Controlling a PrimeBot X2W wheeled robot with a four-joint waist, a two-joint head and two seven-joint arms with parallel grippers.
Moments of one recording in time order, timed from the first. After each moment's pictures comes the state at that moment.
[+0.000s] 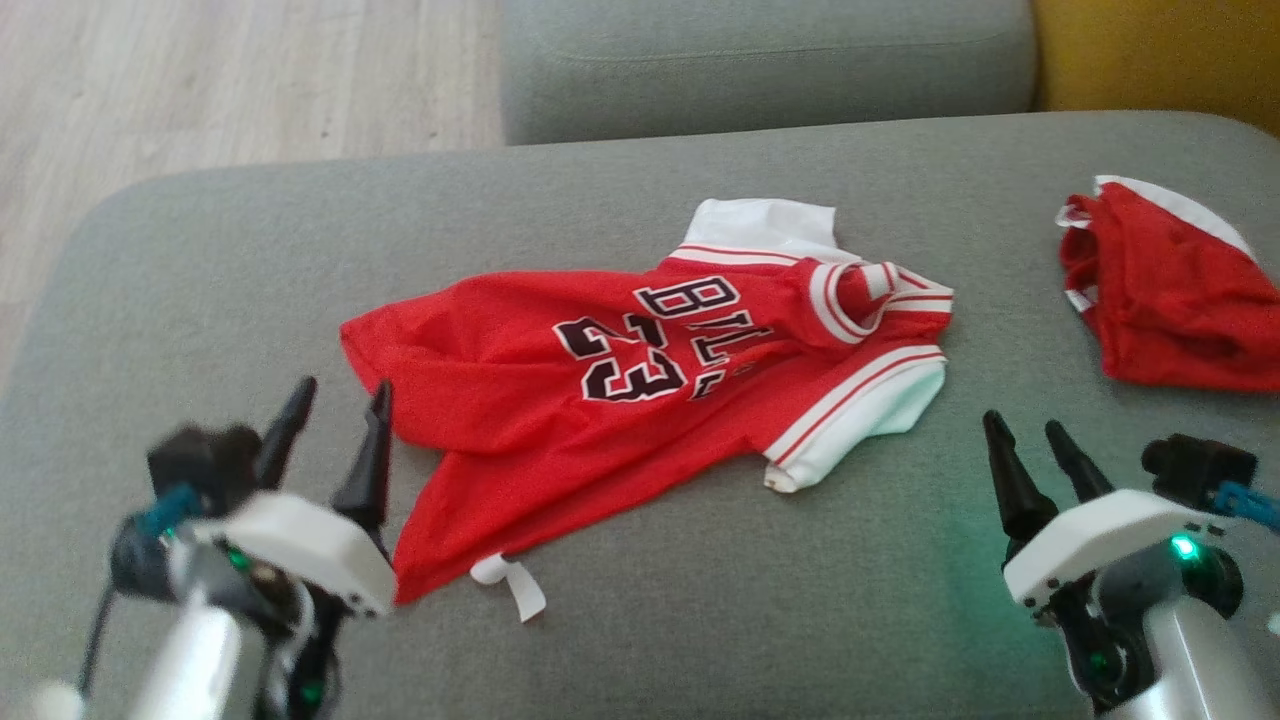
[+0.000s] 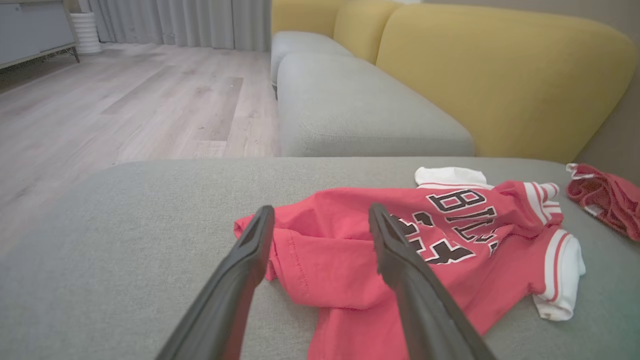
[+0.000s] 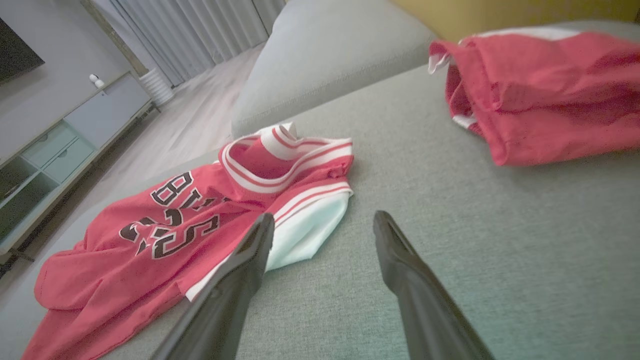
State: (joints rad) left arm -0.11 0.27 -0.25 0.08 -0.41 0.05 0.04; right arm -0.10 -0.11 0.01 0.30 0.46 0.12 0.13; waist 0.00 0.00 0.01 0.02
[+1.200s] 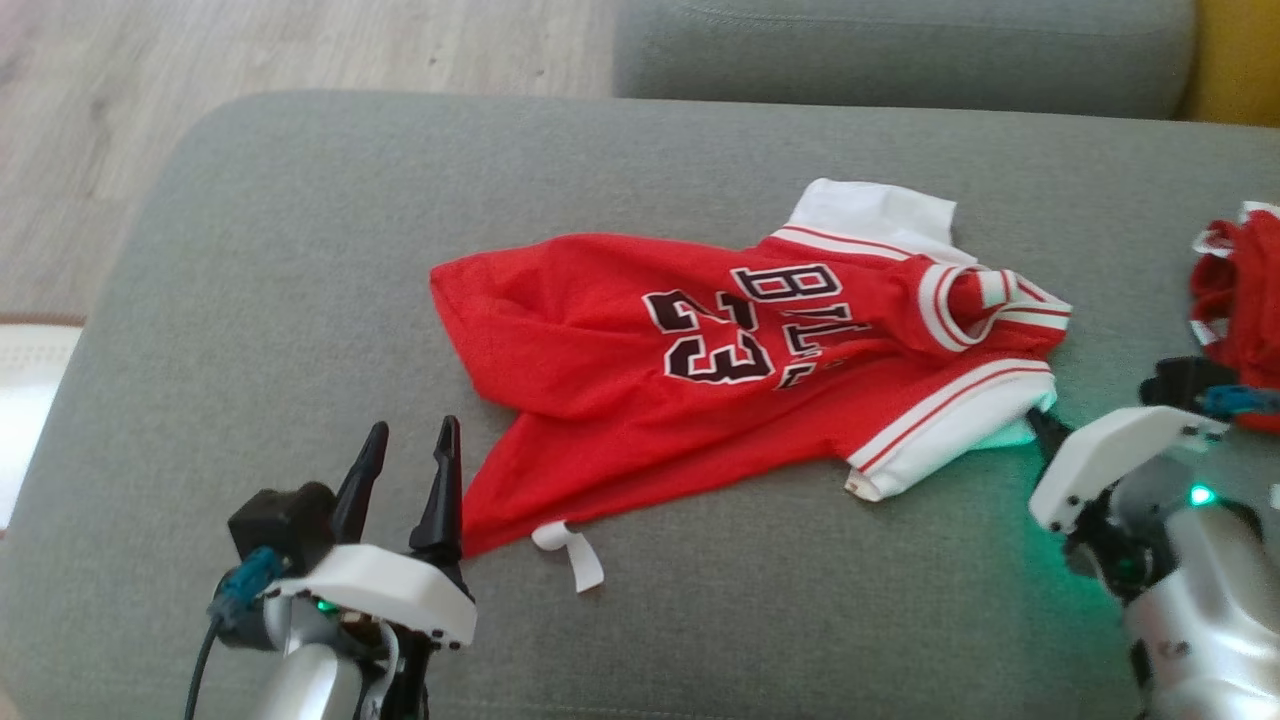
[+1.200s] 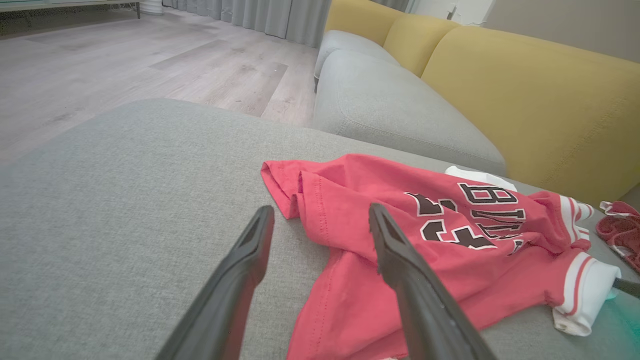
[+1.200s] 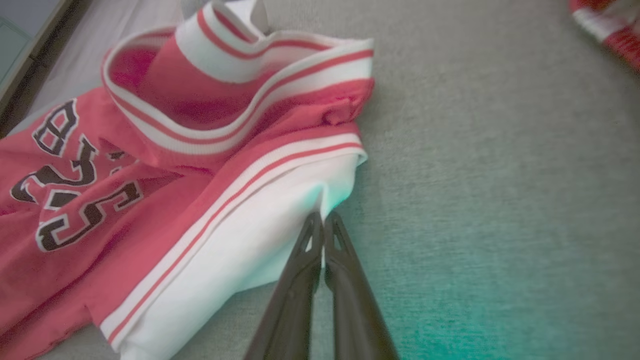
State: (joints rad) left arm -0.06 0.12 -0.32 0.20 -0.43 0.08 -0.19; right arm -0.43 -0.18 0.00 0.82 0.46 0.12 0.32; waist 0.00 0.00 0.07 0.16
